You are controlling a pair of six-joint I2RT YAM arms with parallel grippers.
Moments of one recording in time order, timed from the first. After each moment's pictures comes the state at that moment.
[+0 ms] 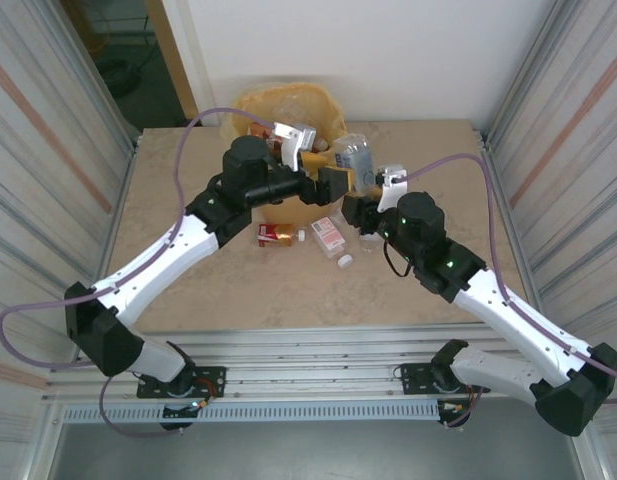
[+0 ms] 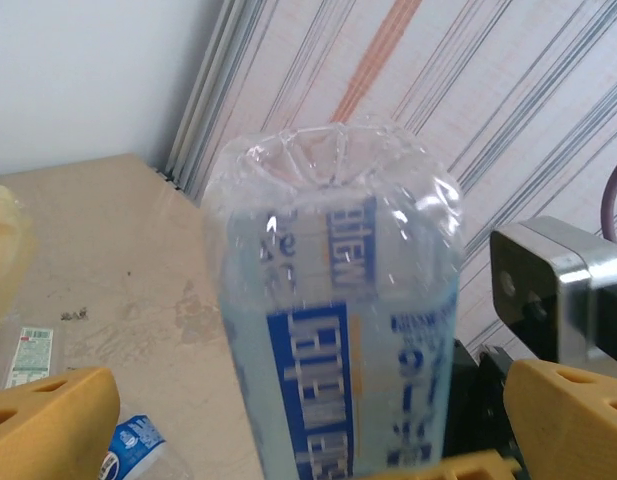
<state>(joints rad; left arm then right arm) -0.70 1.46 1.41 -0.08 0.41 -0.41 0.72 1.01 0.96 -0.15 0.18 0.33</state>
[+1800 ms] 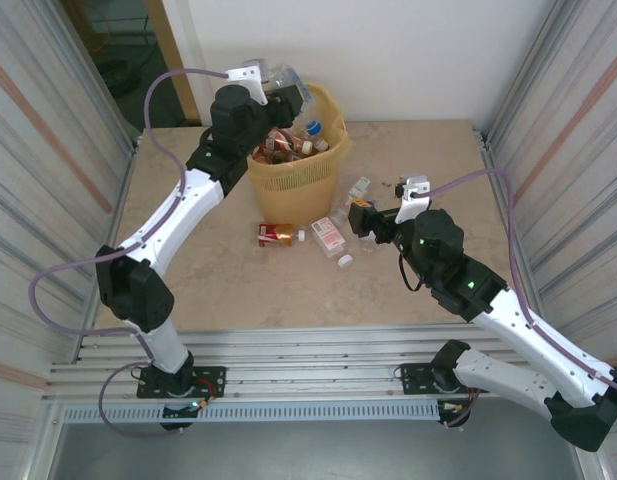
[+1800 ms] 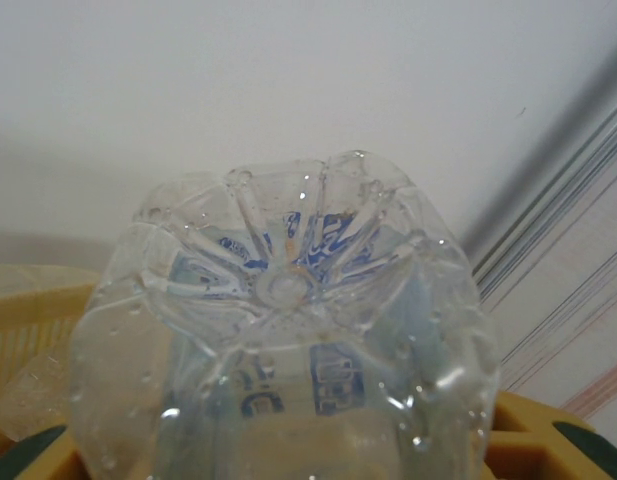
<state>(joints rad) -0.48 1.73 1.73 -0.03 0.02 -0.48 0.79 0.86 0.92 -0.23 0.41 0.28</state>
